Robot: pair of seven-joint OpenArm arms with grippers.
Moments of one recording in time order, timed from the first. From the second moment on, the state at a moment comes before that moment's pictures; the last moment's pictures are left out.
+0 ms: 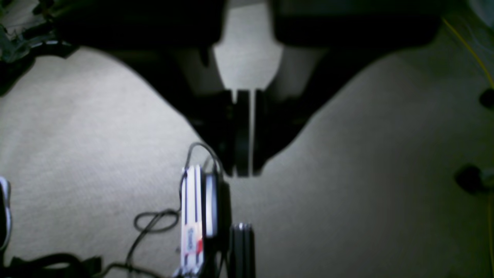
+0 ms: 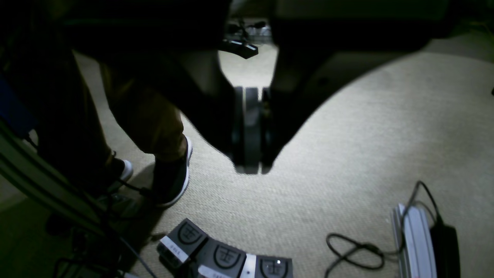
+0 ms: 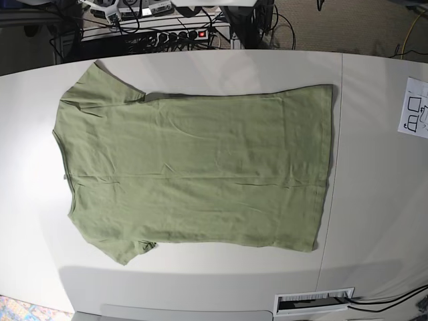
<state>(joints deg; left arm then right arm) 42.1 -16.9 10.7 52.5 -13.3 -10.8 -2.4 -31.2 26.5 -8.6 50.1 5.6 11.6 -19.2</state>
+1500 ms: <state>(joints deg) 66.2 -23.9 10.5 118.8 42.6 10.8 11.9 -58.3 39.0 12.7 111.1 -7.7 12.3 -25.2</state>
